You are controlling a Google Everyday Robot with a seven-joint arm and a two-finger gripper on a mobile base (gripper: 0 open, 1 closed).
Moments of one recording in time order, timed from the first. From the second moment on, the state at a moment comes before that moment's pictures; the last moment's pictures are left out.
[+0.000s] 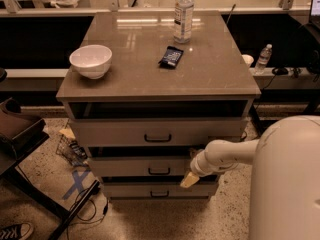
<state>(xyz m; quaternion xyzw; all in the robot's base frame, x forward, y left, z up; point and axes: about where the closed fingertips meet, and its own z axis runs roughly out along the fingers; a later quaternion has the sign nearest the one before) 0.589 -0.124 0.423 -0.59 0.76 0.04 0.26</state>
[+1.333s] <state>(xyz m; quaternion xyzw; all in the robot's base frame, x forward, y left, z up) 0.562 -0.153 0.433 -0.58 0.78 0.02 0.24</state>
